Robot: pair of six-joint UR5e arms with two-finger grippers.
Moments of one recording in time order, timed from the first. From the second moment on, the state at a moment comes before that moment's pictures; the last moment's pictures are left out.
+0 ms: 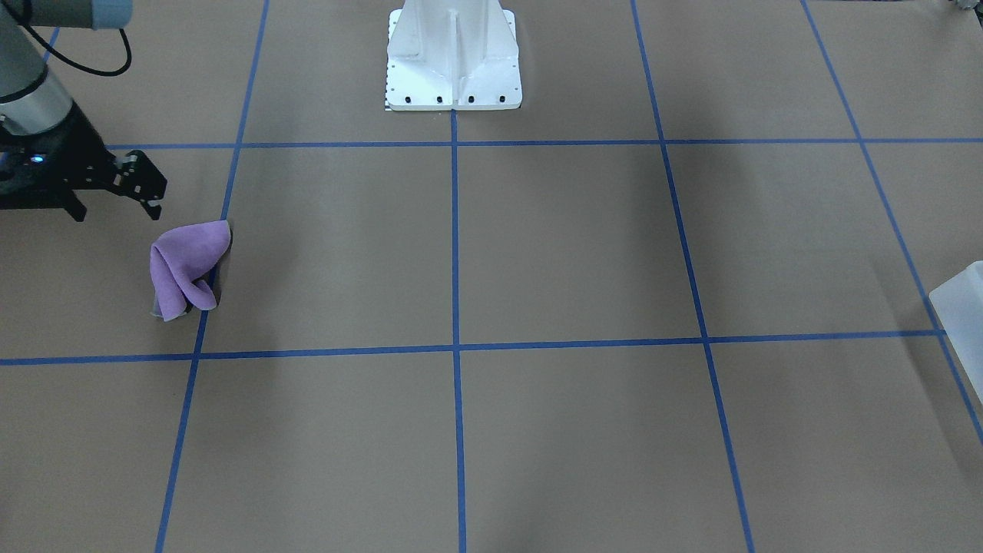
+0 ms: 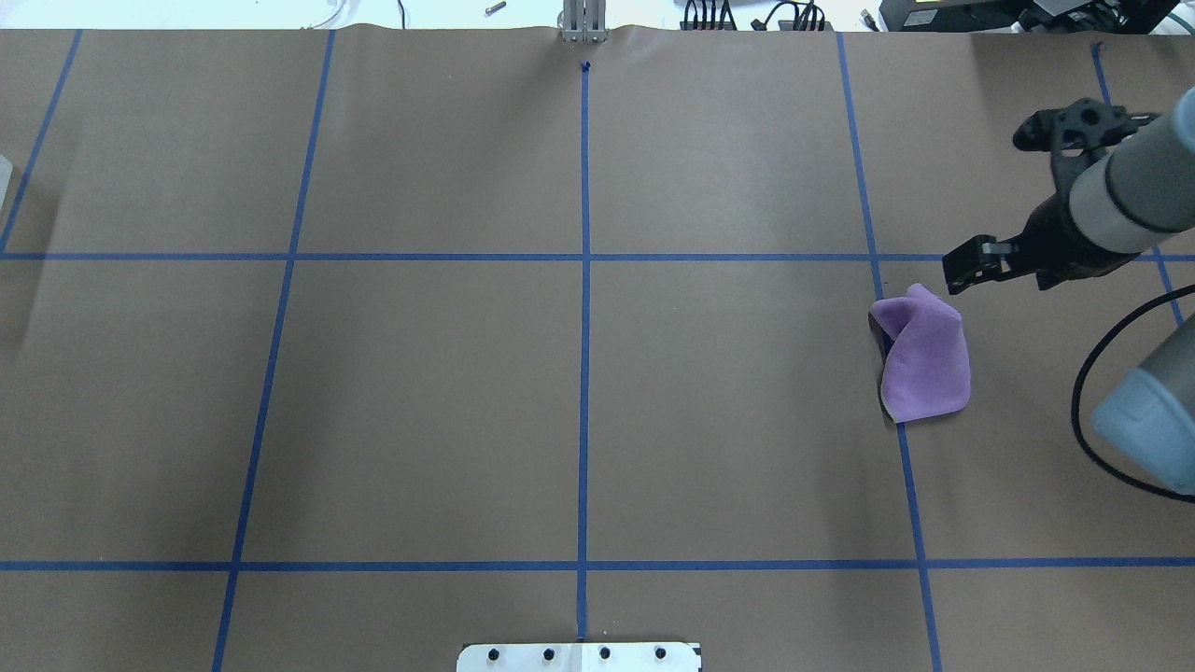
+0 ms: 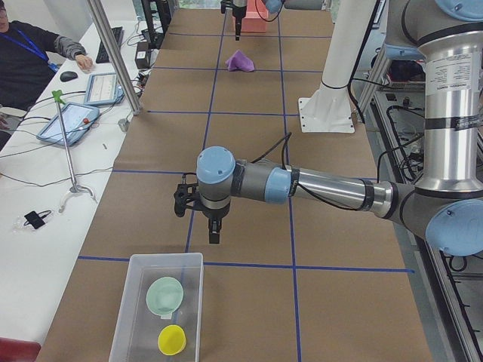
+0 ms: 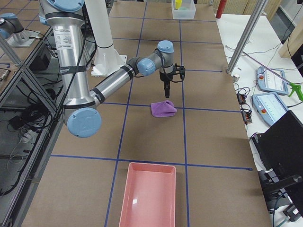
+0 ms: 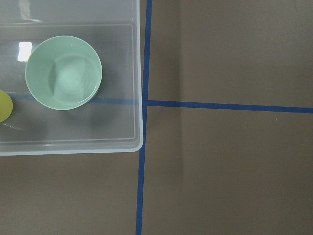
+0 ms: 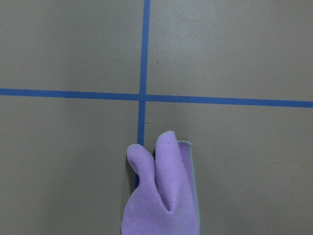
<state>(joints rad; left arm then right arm) -1.56 -1.48 -1.84 -1.56 -2.40 -0.16 0.89 -1.44 2.08 -1.64 2.01 0.83</state>
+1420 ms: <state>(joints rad) -1.56 -1.48 -1.84 -1.57 -2.39 -0.16 0.82 -1.46 1.91 -1.39 1.92 0.88</state>
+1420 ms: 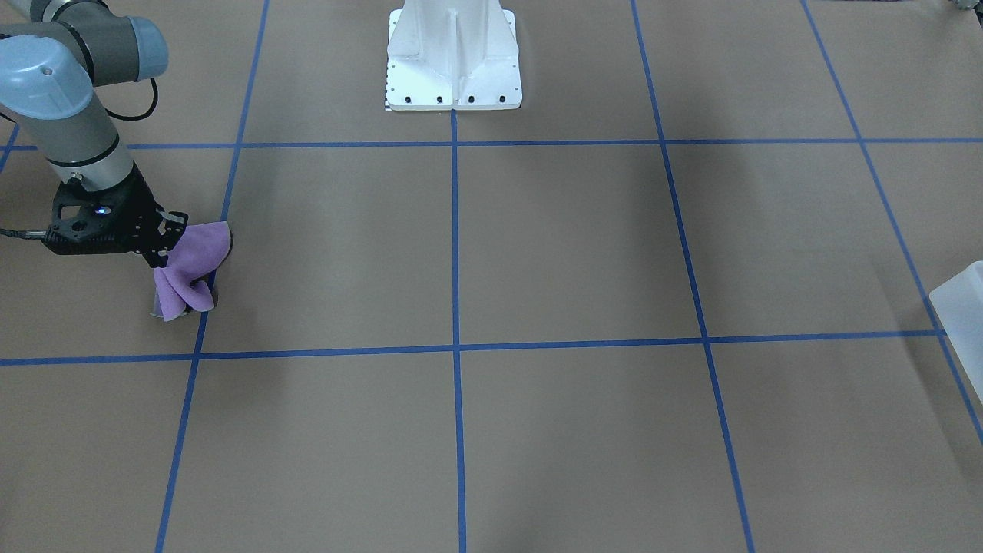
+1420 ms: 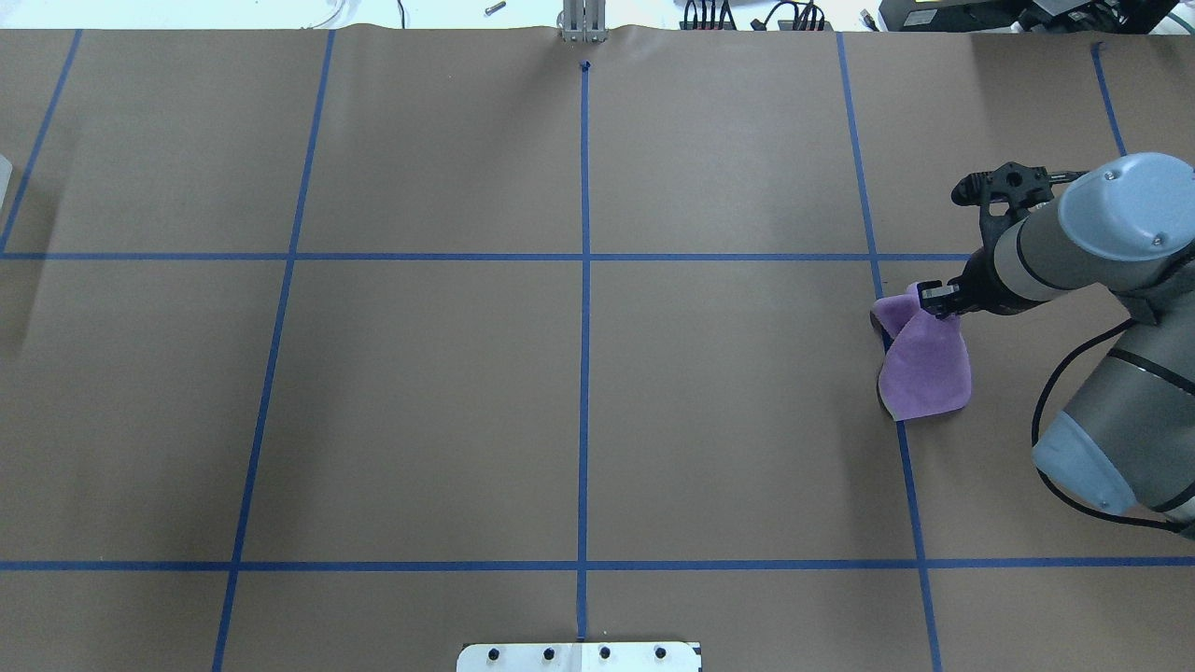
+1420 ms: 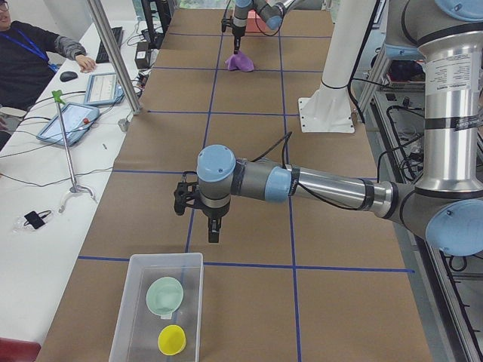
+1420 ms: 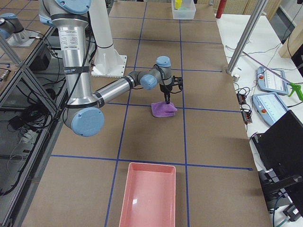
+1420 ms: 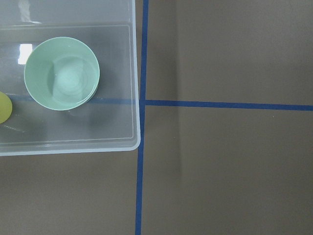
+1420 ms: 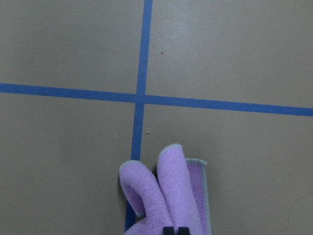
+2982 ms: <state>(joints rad) -1.56 -1.48 -1.85 -1.57 -2.40 -0.16 1.68 -1.61 1.83 -1.80 2.26 -0.36</state>
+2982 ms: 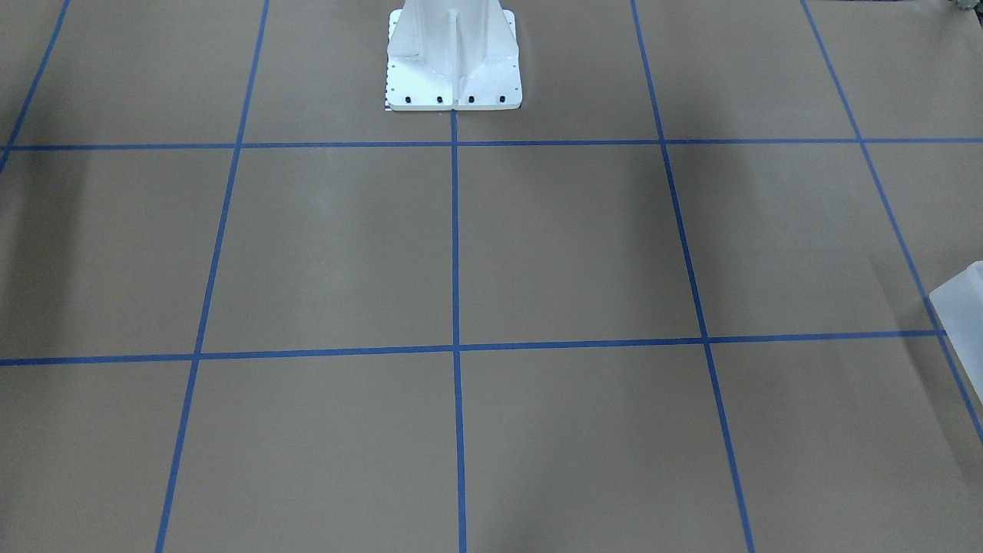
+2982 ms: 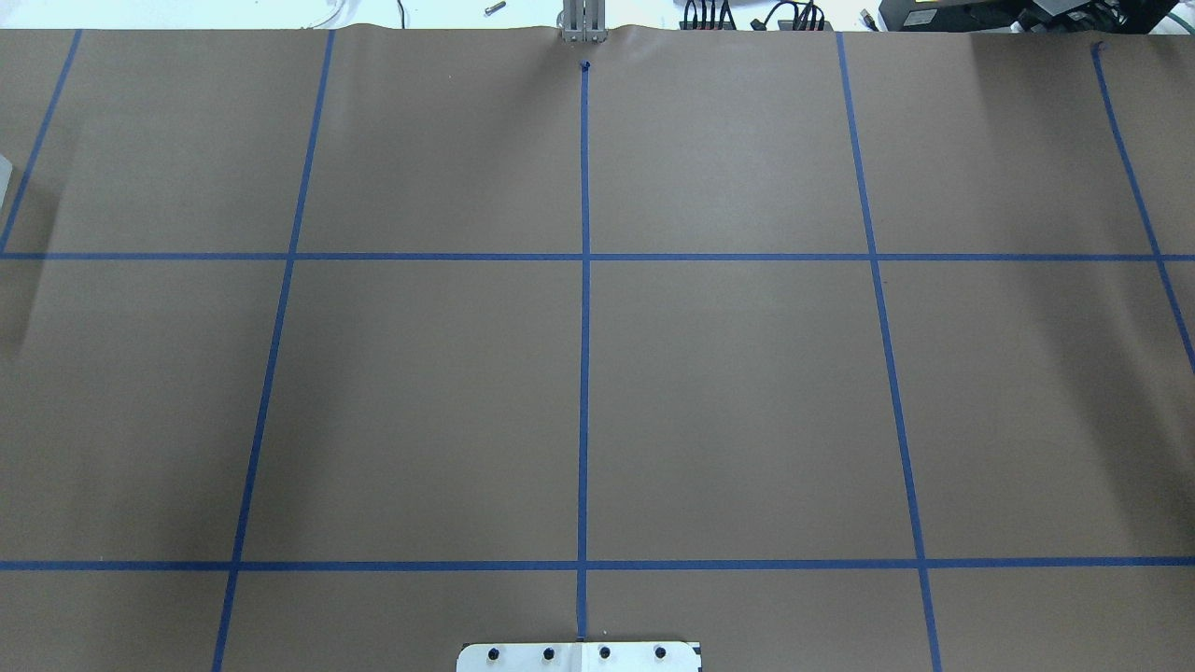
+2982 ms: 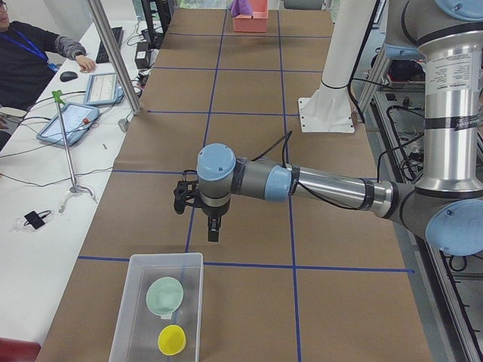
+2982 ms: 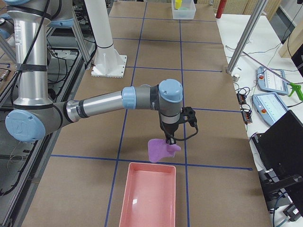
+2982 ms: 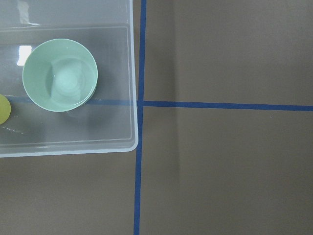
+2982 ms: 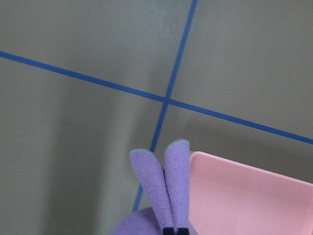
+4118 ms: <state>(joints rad) -1.56 -1.45 -1.85 -1.58 -2.40 -0.14 1.76 -1.64 1.59 -1.64 2.33 -0.34</state>
